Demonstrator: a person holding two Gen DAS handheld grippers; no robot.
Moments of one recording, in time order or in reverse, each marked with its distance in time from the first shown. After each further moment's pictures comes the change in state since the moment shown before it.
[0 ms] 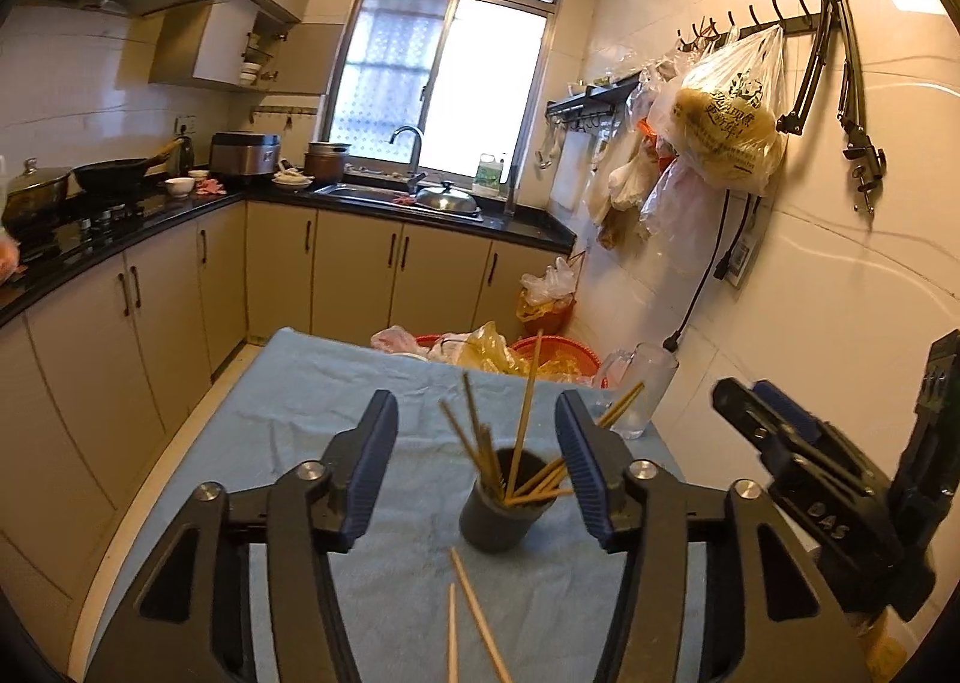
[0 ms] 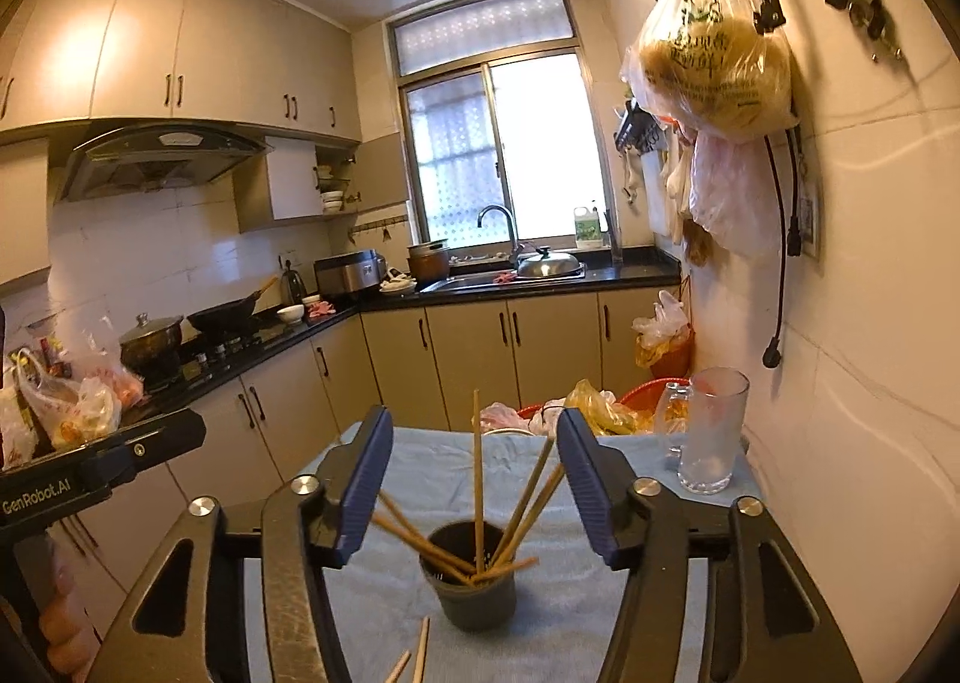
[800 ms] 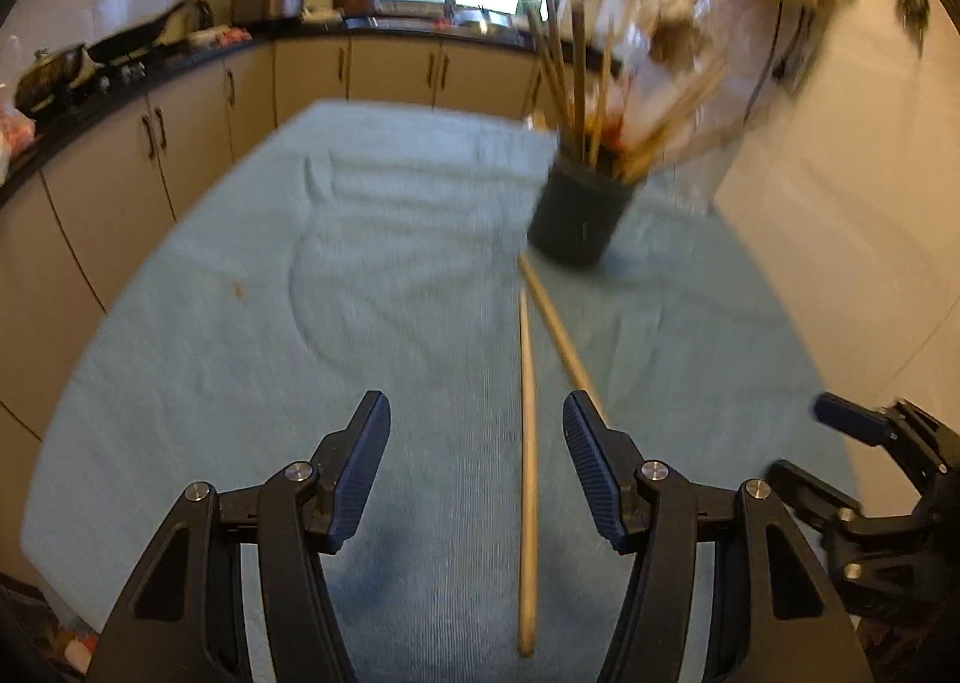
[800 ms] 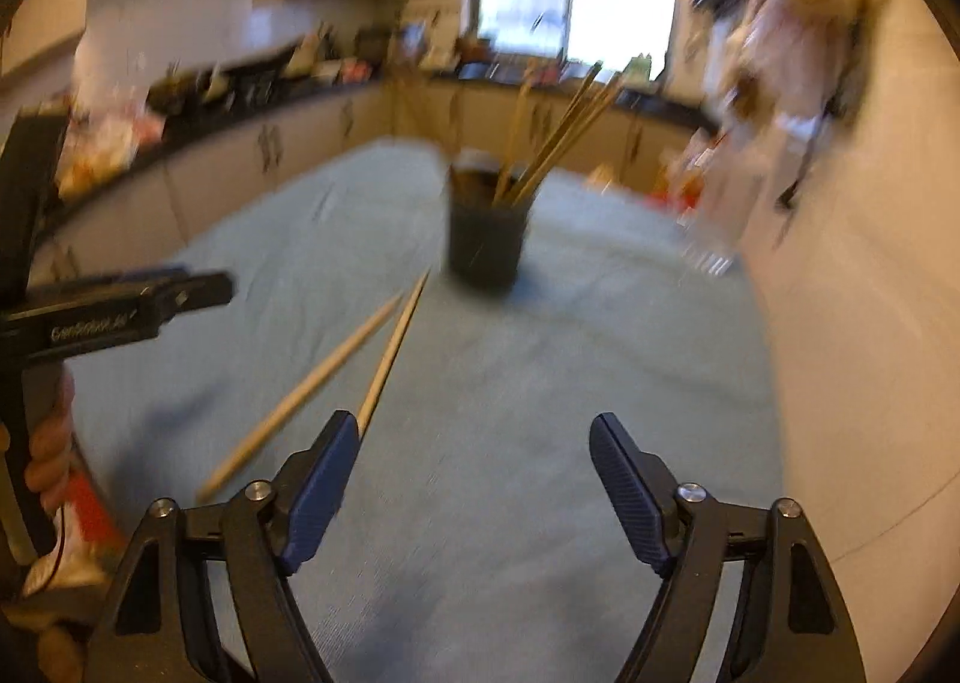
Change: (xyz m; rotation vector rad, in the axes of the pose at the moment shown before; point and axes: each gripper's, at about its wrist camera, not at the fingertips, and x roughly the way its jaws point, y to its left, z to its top) left arm 0.033 0.029 -0.180 0.012 0.412 0.081; right arm -0.028 0.014 -0.180 -0.233 0.557 0.045
